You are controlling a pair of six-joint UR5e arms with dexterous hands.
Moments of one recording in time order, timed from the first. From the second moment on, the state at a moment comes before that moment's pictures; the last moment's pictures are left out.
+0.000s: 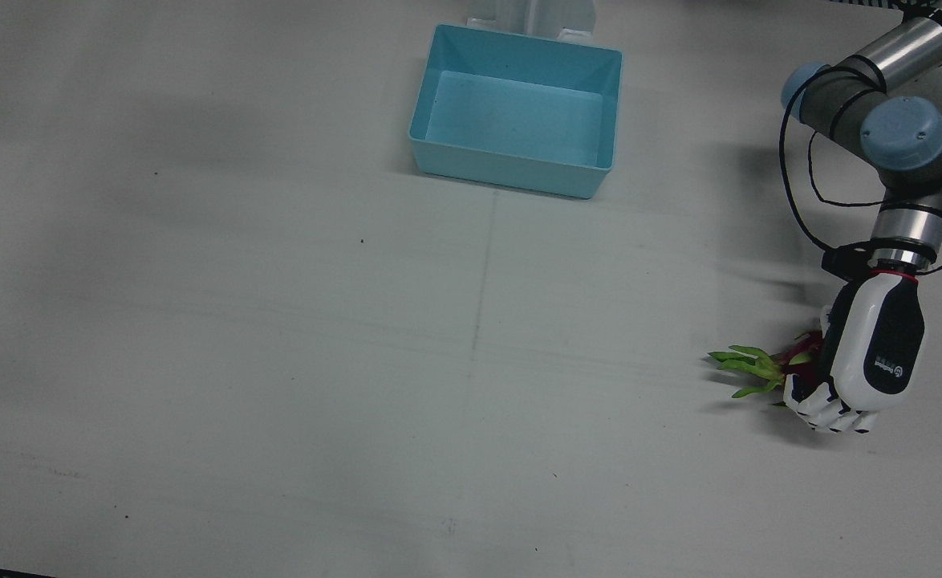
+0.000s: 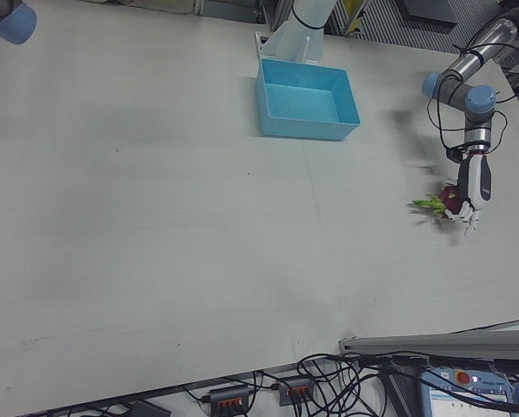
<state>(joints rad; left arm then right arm) -0.65 -1.72 -1.73 0.34 0.99 1.20 1.53 -1.64 1.62 -3.26 -1.57 0.14</state>
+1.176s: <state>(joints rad) -0.65 -1.82 -2.02 0.26 1.68 1.14 1.53 -1.64 1.62 -3.26 -1.57 0.14</state>
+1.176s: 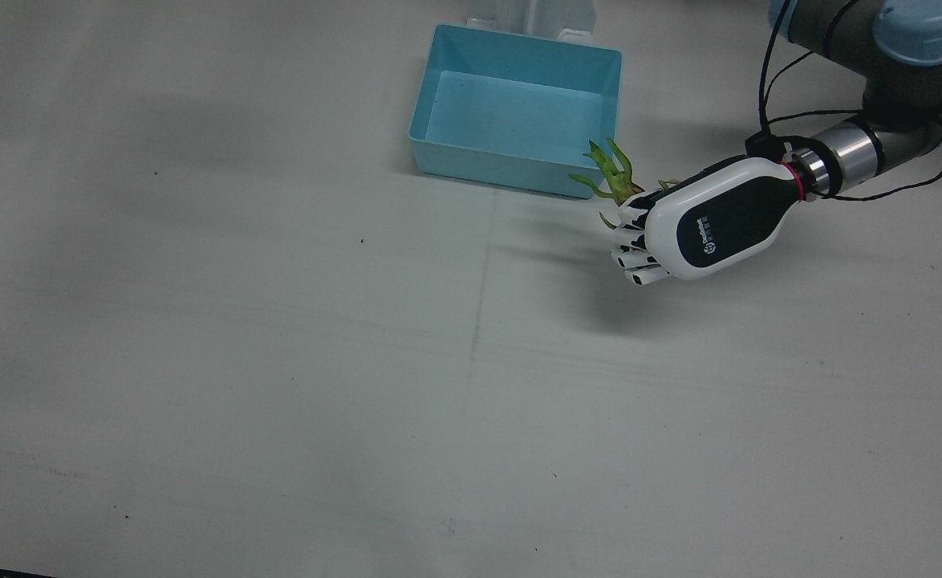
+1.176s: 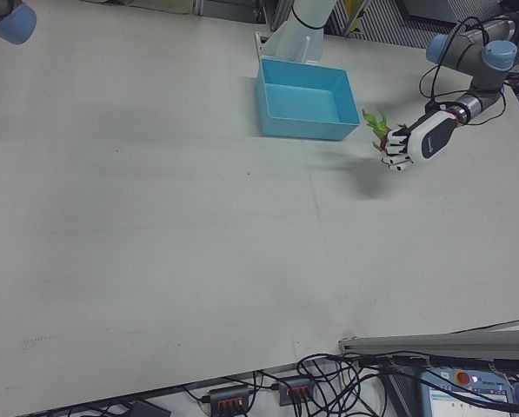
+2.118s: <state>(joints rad) -0.40 -1.84 -2.00 -0.27 1.86 0.86 1.53 -1.64 1.62 -3.26 -1.57 0.14</state>
